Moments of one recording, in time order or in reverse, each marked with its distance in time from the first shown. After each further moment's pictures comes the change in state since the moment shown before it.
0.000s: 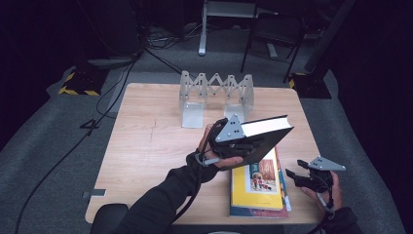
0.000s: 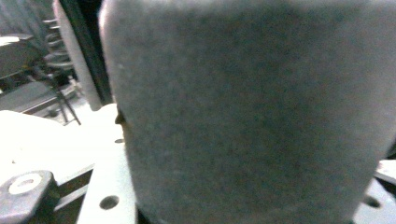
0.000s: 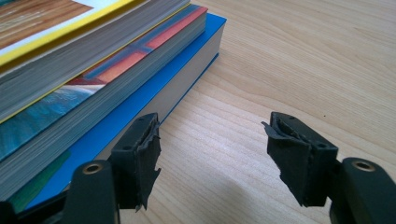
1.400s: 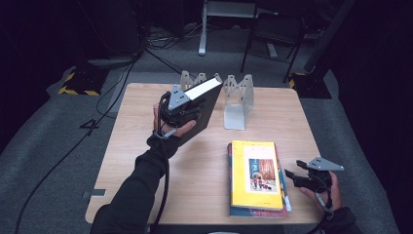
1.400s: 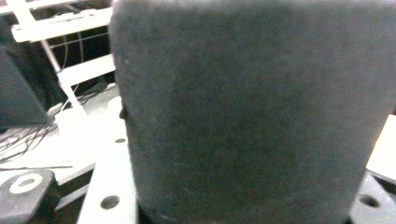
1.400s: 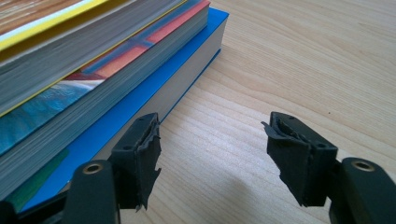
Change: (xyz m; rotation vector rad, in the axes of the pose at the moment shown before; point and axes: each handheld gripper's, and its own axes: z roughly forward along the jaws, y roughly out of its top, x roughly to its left) left arm 0.105 -0.041 -0.074 0.062 0.480 -0.179; right arm 0.002 -0.002 0.003 0.013 0.000 0.000
